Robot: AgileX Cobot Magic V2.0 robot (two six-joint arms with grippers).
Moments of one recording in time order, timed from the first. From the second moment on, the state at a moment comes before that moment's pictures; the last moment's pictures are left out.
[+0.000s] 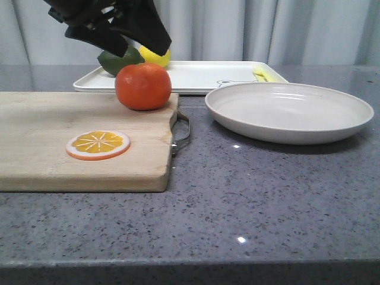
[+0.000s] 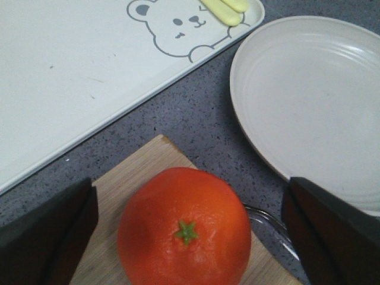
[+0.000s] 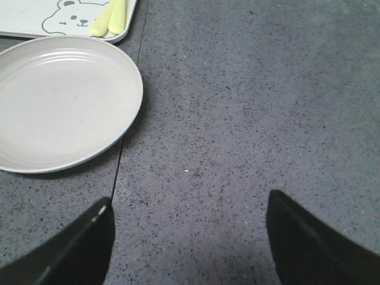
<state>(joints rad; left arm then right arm) -0.38 1.63 -1.25 -0.80 0.59 0.82 0.09 0.51 -0.75 -0.02 0.85 0.05</state>
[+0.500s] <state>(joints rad) -0.41 1.71 -1.25 -0.74 0.58 0.82 0.09 0.51 -0.75 -0.02 0.86 0.05</state>
